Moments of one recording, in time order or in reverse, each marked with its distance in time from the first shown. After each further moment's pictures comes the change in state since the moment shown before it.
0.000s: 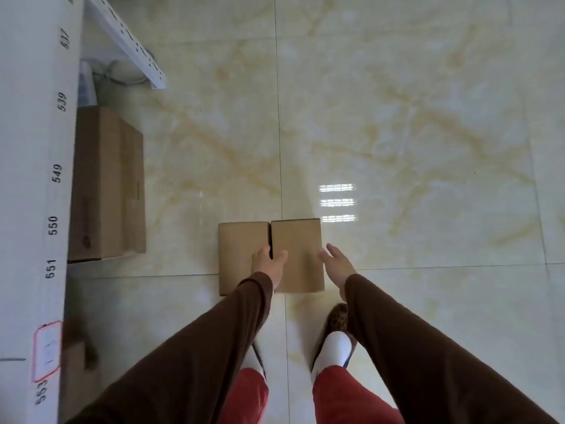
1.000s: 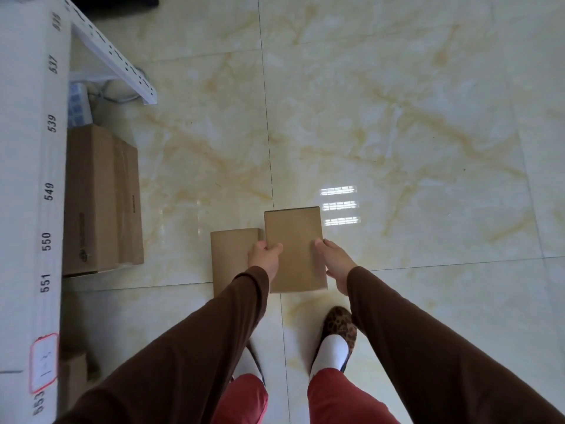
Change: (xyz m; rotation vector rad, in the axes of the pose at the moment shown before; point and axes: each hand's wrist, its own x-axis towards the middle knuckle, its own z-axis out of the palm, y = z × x) left_hand -0.019 0.046 0.006 -0.316 0.005 -0.082; right_hand -0.018 -0.031 -0.030 0.155 -0.129 0.027
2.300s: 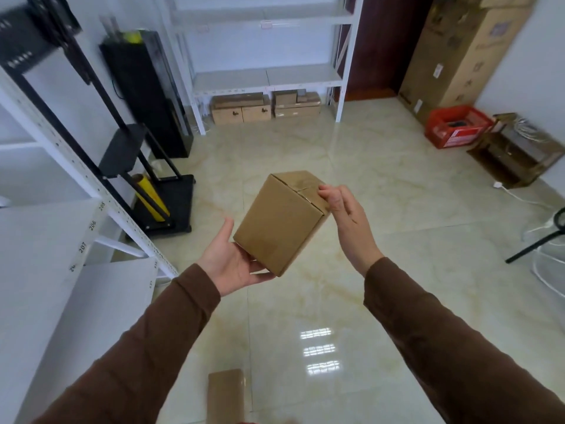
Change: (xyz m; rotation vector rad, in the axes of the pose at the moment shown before) left_hand -0.611 0.403 -0.098 -0.390 -0.767 0.298; right_hand -0.626 -0.380 -0.160 -0.019 0.279 -1.368
